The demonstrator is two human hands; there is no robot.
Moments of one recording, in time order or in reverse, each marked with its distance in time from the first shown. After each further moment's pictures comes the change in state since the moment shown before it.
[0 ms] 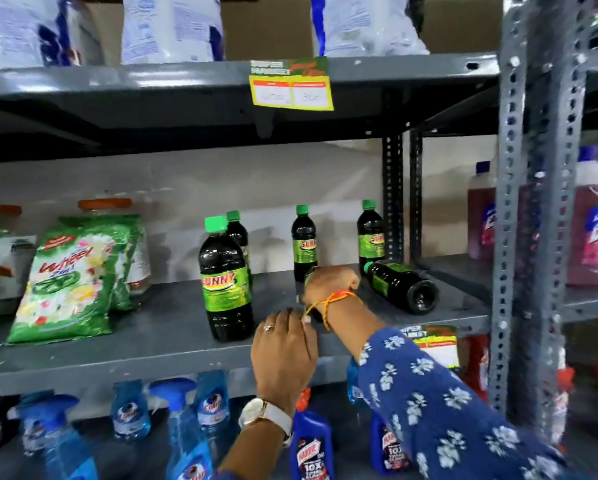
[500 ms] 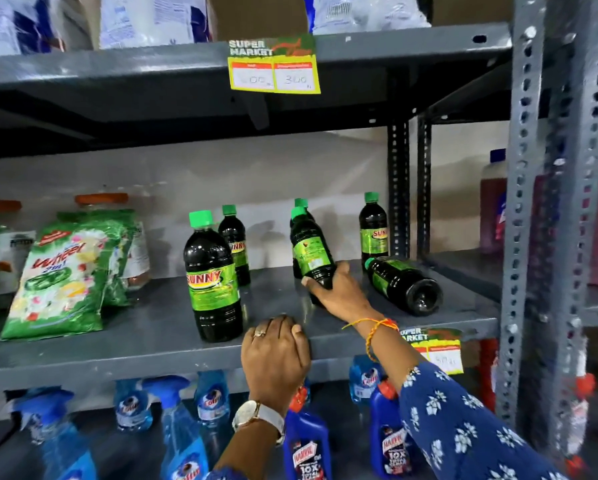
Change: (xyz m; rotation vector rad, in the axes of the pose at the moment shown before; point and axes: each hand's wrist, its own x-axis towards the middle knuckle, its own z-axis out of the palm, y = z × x) left_hand -0.003 0.003 0.023 0.079 0.073 -0.057; right_hand 0.028 0.053 0.058 0.922 0.198 -0.212
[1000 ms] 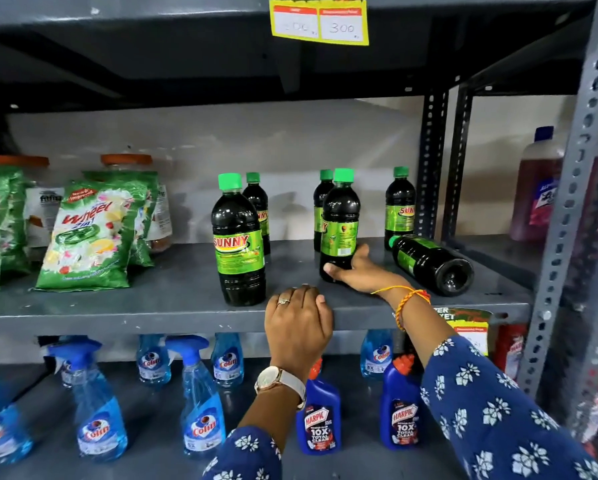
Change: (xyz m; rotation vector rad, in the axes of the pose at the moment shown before) left_hand -0.003 -0.001 -0.004 -0.012 -0.099 -0.013; right_hand 0.009 0.006 -0.002 -0.043 -0.366 0.109
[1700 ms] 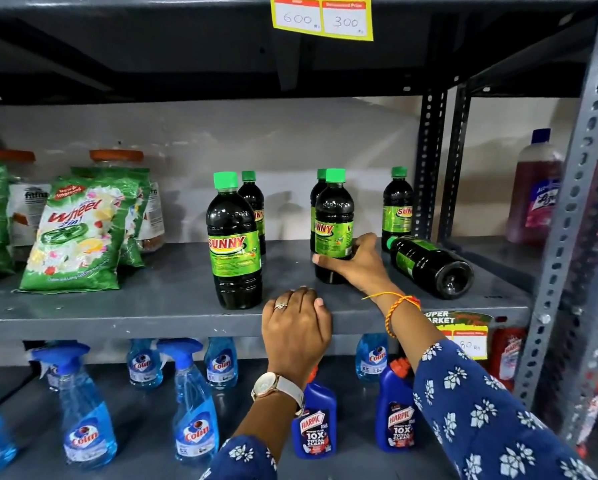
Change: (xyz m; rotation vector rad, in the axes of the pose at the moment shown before) left_hand 0.000 -0.003 0.008 -0.010 0.080 0.001; right_hand 0.009 -0.002 0.010 0.219 0.430 -0.118
